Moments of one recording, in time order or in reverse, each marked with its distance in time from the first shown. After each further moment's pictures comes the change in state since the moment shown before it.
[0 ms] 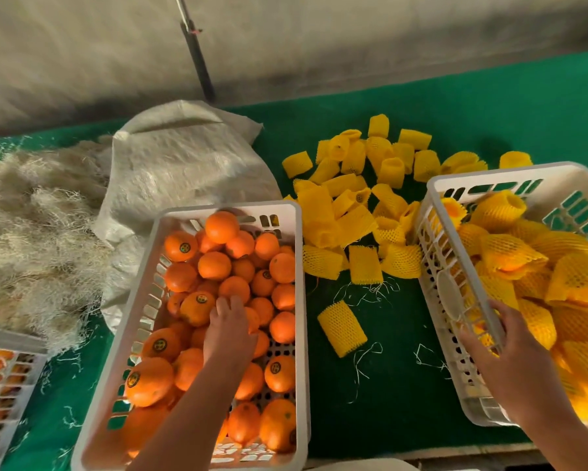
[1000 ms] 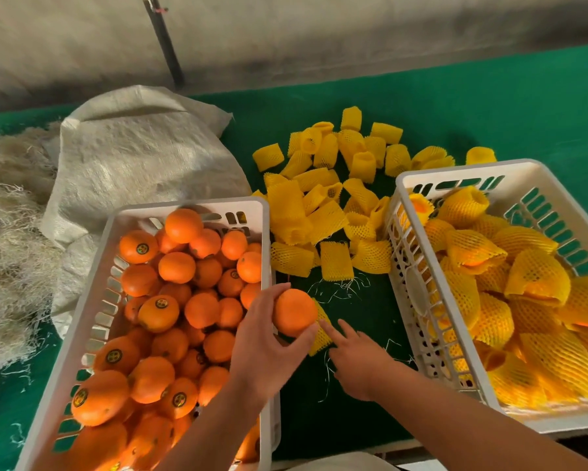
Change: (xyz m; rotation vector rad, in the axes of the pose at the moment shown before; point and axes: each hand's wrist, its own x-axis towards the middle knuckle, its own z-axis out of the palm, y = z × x) left_hand -0.061 0.108 -0.041 -0.851 0.073 0.308; right_hand 0.029 -0.028 0.143 -0.887 -0.910 -0.606
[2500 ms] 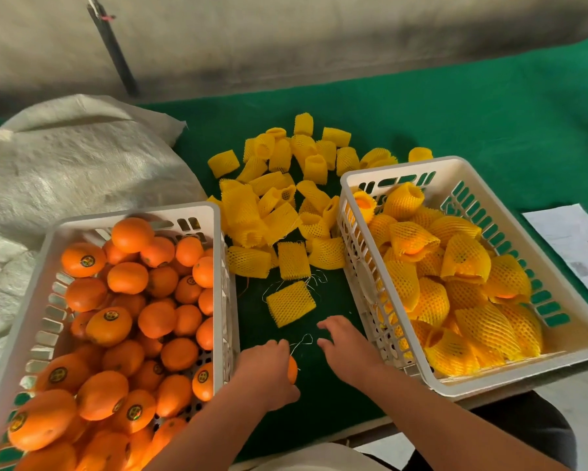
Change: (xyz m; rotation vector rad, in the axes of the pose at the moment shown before) left_hand -0.002 0.002 0.072 0.835 -0.830 -0.106; right_hand -0.054 0.026 0.020 0.823 0.427 0.322
